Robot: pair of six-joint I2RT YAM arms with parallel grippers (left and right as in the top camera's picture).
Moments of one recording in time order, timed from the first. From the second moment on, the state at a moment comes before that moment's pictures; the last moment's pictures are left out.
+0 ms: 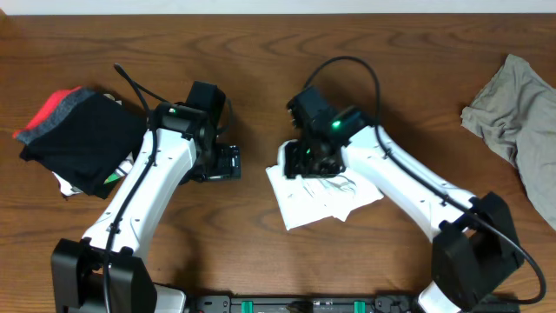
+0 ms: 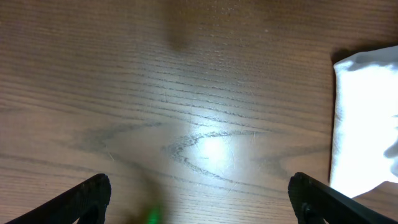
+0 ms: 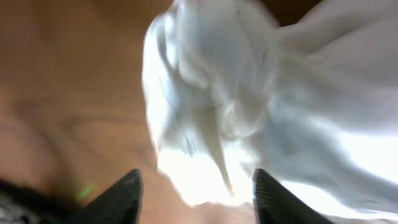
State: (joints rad) left arm -0.26 1.57 1.23 -1.20 -0.01 -0.35; right arm 0.66 1.79 1.38 -0.94 -0.24 0.58
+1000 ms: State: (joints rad) left arm -0.26 1.57 1.23 -1.20 -0.01 -0.35; right arm 0.50 1.79 1.39 -1.10 -0.21 0.19
